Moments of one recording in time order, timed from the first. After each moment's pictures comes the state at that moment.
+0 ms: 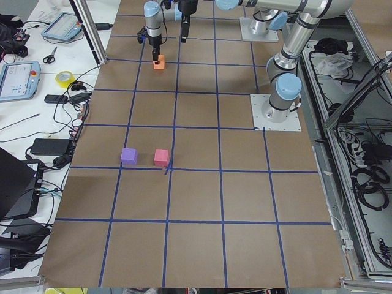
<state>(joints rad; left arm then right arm) -1.53 -1.50 -1.54 -1.53 1.57 0.02 1.92 -0.79 1.20 -2.04 -1.53 0.38</state>
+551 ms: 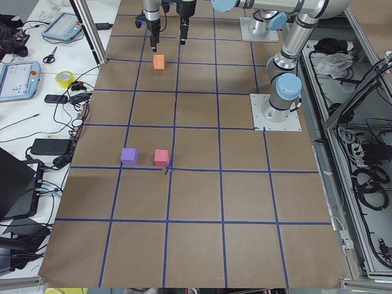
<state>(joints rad) -1.53 -1.53 -1.54 -1.53 1.57 0.01 1.83 -0.94 1.19 -1.86 -1.47 0.34</state>
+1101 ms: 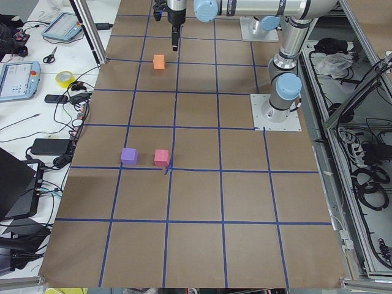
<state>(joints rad) -1.63 -1.67 -1.54 -1.42 1.62 -0.03 1.59 -1.20 1.23 -1.58 -1.47 0.02</state>
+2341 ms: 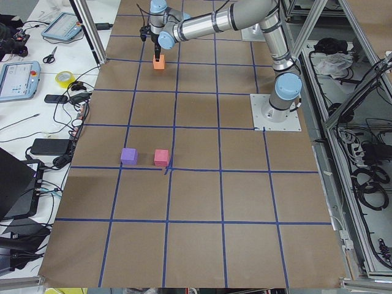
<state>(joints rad) -1.85 -2.21 -1.42 -0.94 1.56 -0.36 1.56 -1.53 1.54 -1.61 -1.56 -0.05</state>
